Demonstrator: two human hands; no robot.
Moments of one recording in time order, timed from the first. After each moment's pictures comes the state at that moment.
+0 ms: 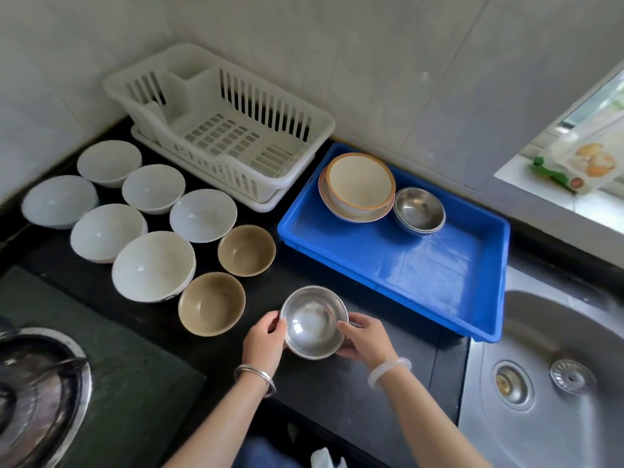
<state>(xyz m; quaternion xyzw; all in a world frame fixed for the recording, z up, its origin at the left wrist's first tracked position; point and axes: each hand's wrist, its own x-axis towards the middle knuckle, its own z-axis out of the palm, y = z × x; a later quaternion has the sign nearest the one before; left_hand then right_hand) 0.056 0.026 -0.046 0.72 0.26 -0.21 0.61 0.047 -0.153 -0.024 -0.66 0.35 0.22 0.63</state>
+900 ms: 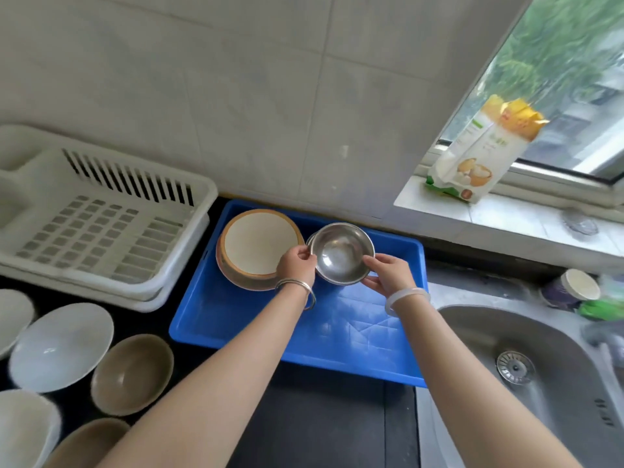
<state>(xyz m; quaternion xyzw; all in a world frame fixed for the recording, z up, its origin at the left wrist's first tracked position) 0.270 -0.208 0.024 0.75 0.10 -0.23 0.61 0.204 -0.363 0.021 -0.60 0.42 -0.02 0.68</state>
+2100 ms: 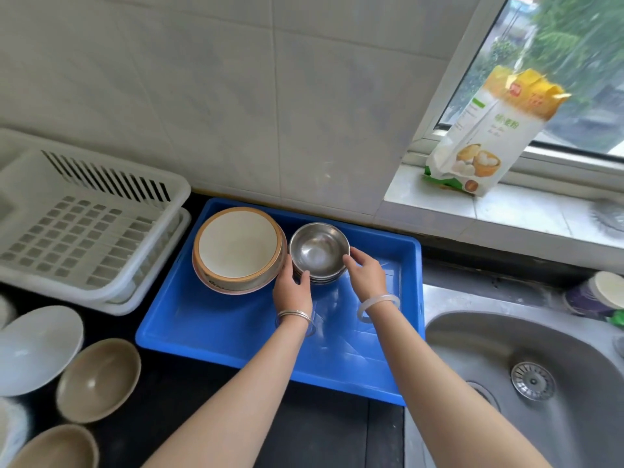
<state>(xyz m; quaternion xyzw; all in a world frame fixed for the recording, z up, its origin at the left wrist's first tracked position) 0.234 -0.247 -0.017 0.81 0.09 -0.14 0.56 0.217 -0.370 -0.010 -0.77 0.35 -0.01 0.53</state>
